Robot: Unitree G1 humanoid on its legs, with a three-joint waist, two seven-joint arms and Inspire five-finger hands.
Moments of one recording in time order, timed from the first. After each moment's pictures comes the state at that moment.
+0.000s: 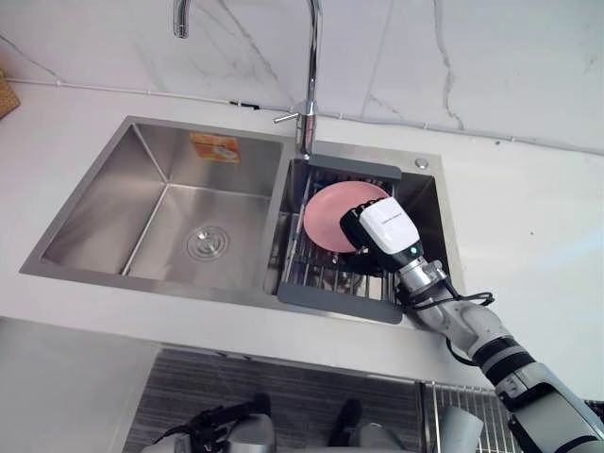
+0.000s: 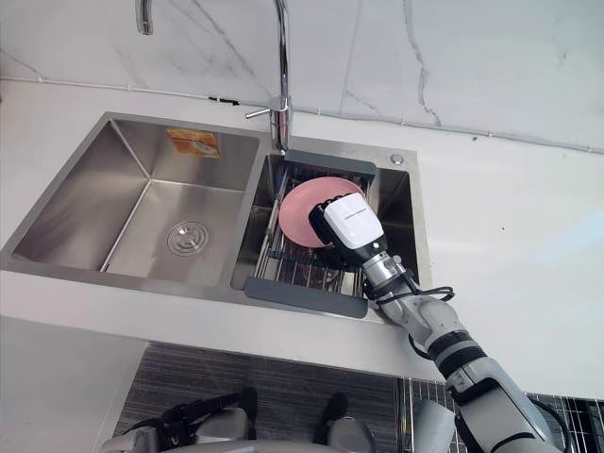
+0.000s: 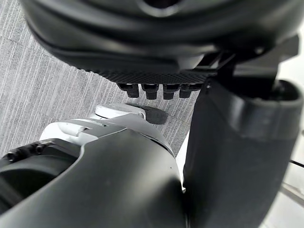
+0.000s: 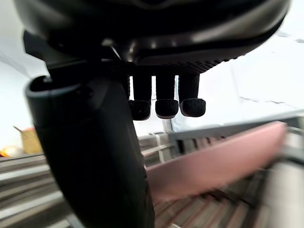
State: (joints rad) left arm 0.06 0.22 0.13 0.91 -0.23 0.39 -0.15; right arm -0.43 -0.54 0.45 0.45 -0.91 -0.44 -0.63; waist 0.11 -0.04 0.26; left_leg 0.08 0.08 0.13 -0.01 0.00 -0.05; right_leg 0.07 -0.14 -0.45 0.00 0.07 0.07
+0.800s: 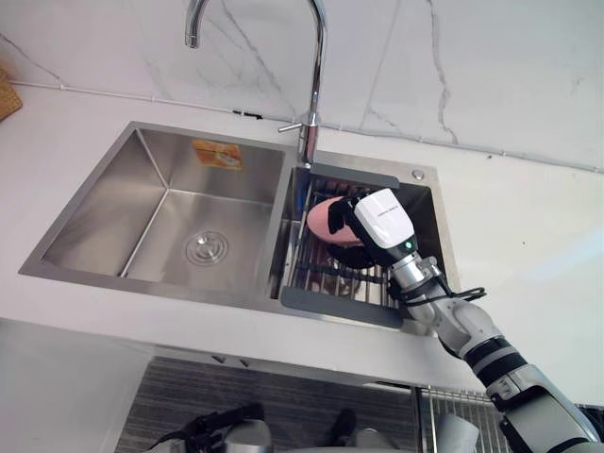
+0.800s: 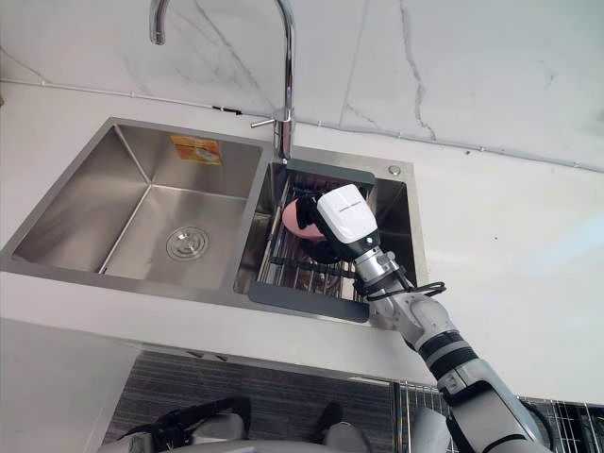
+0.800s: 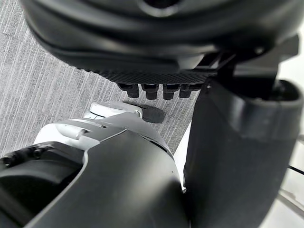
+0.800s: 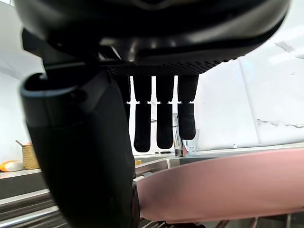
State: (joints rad) left arm 0.08 0.22 0.17 0.91 -0.21 0.39 -0.15; right arm -0.42 -0.51 0.42 0.40 -0.91 -0.37 -0.62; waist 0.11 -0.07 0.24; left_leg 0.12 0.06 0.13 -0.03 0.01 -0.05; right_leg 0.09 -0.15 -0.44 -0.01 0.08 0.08
